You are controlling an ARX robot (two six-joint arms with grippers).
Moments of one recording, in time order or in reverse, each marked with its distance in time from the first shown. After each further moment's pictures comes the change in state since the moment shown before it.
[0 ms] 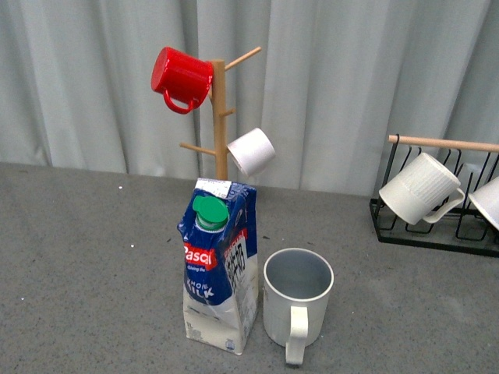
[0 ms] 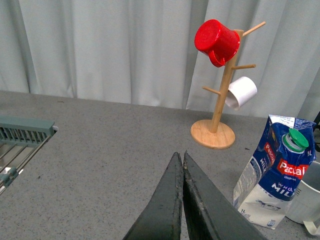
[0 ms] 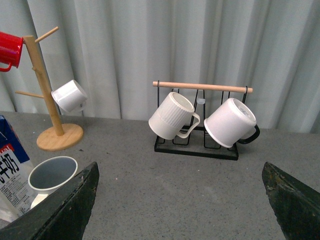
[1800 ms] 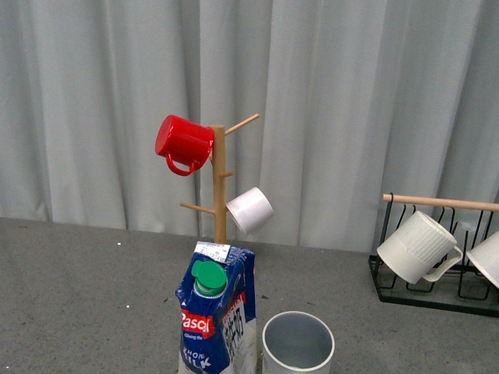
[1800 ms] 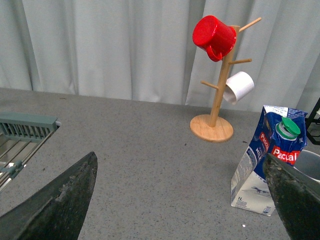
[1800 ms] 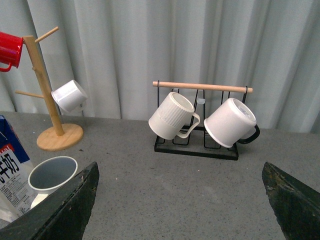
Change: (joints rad) left arm 0.000 -0.333 0.000 -0.340 0.000 0.003; right arm 0.000 0.000 0.000 0.000 0.000 0.000
